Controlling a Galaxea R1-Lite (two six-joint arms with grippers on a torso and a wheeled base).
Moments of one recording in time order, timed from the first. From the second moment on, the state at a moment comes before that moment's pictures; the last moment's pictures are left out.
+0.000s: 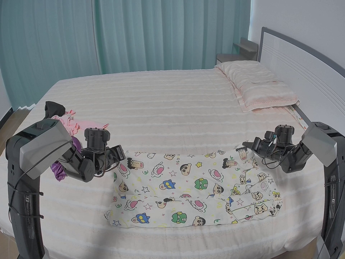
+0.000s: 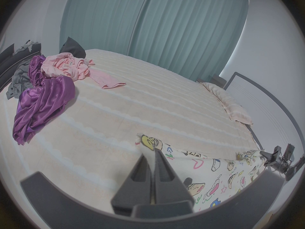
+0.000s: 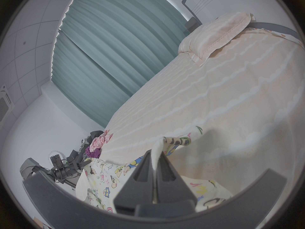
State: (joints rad) left arm -0.18 2.36 -1.10 -0.73 0.08 -0.45; right arm -0.01 2.50 -1.20 -0.94 0.55 0.55
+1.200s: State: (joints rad) left arm -0.20 2.29 -0.54 -1.14 -0.01 -0.29; right arm -0.06 2.39 -0.61 -1.26 0.67 0.35
